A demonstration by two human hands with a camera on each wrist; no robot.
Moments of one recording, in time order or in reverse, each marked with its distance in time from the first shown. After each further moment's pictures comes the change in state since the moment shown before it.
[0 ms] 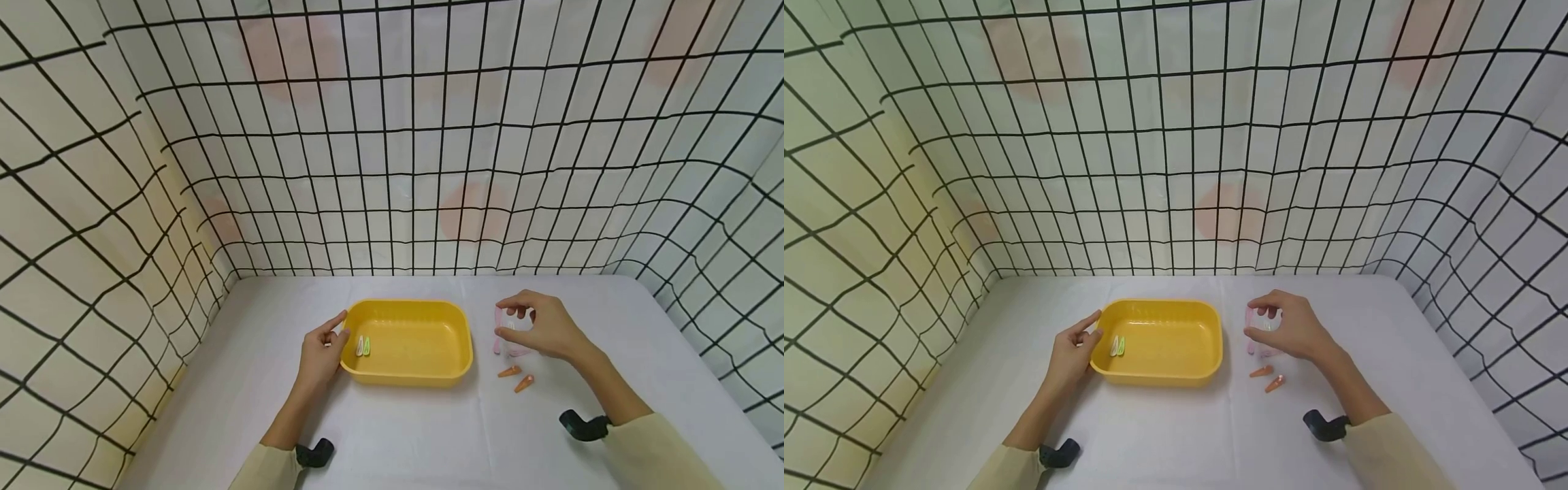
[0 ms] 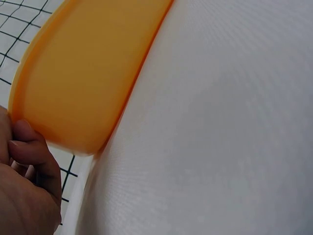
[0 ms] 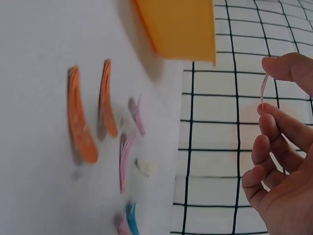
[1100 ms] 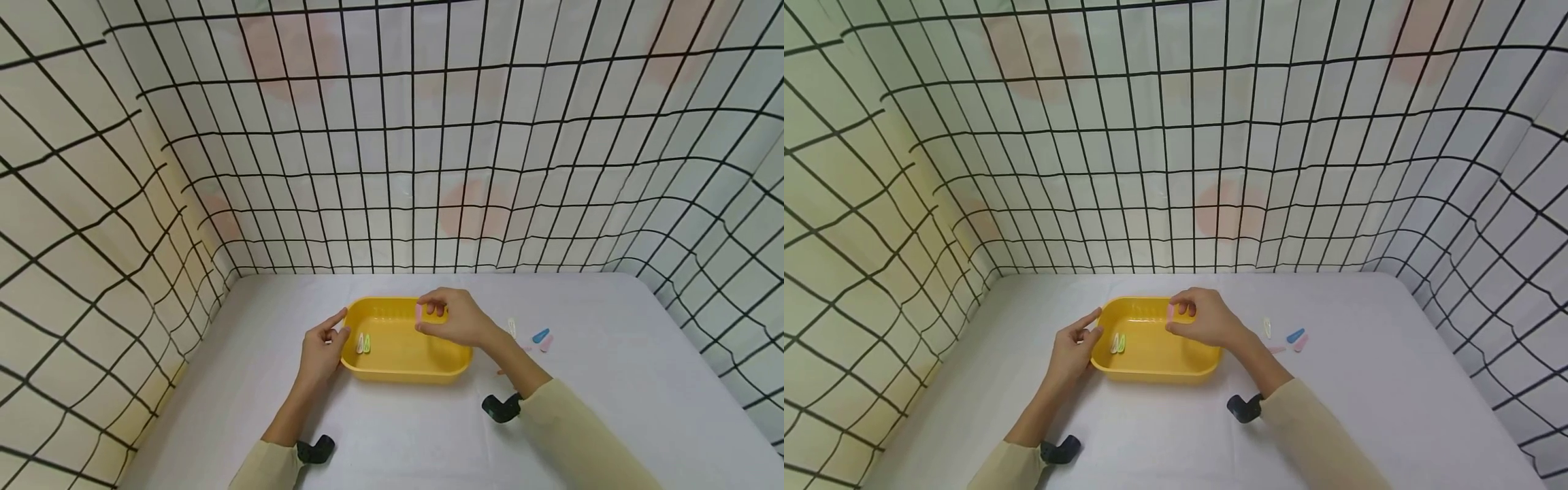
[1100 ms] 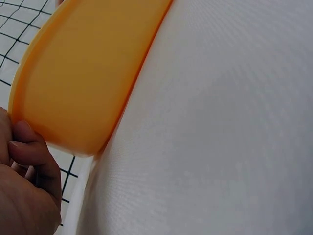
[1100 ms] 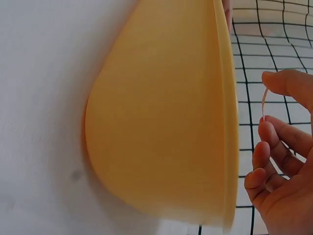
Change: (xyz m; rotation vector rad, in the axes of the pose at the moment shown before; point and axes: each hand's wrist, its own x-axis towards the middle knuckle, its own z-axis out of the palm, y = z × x) left_hand 0.002 0.001 0.000 0.002 0.003 -0.015; right_hand 0.061 -0.084 0.078 0.237 -0.179 -0.098
